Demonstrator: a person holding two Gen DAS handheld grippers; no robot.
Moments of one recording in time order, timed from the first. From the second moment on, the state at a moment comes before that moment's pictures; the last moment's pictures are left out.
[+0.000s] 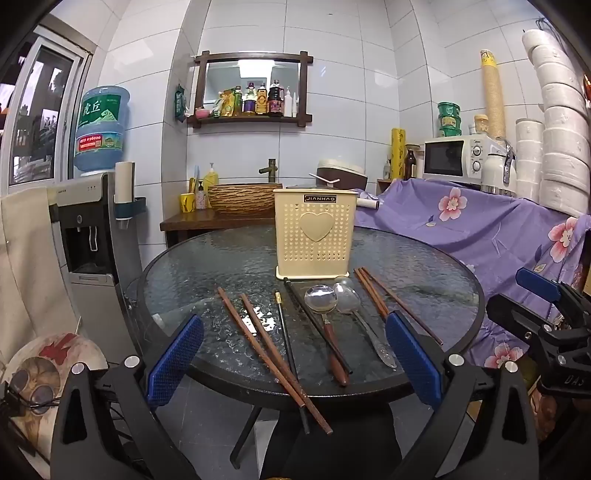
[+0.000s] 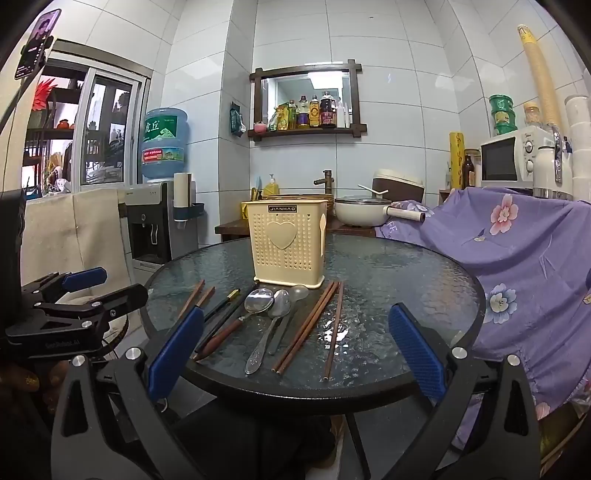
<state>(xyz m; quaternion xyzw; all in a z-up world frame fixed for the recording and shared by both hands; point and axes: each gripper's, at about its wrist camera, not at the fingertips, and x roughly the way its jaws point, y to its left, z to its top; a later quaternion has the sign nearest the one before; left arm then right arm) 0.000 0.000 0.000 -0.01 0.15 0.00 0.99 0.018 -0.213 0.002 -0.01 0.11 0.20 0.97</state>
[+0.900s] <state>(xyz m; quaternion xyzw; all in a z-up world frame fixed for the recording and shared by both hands) 0.001 -0.002 -0.003 0.00 0.15 0.00 0.99 0.021 -0.215 -0.002 0.00 0.11 0.20 0.97</state>
